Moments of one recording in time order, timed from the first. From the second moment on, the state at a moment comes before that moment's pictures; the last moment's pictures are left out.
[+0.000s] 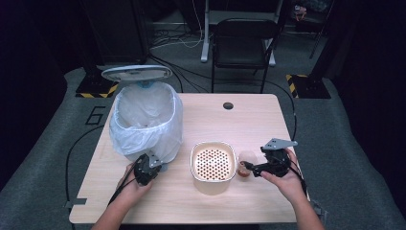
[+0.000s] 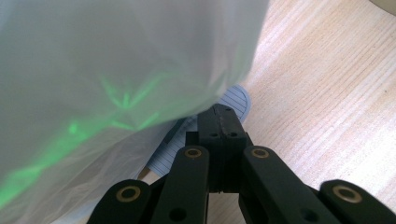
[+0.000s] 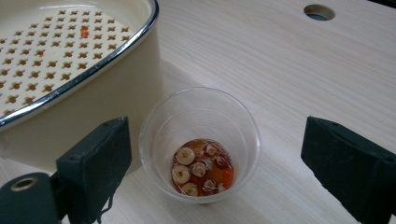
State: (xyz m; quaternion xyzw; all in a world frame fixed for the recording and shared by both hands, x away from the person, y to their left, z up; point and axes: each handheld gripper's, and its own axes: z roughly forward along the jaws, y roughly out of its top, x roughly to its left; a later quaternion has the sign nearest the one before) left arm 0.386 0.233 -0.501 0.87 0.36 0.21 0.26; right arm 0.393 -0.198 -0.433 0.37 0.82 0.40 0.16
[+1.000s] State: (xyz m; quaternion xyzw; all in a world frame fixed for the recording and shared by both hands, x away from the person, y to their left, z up) left arm 0.386 0.233 -0.501 0.87 0.36 0.22 0.26; right arm 0.407 -0.180 -0.482 0.37 0.83 0.38 0.16
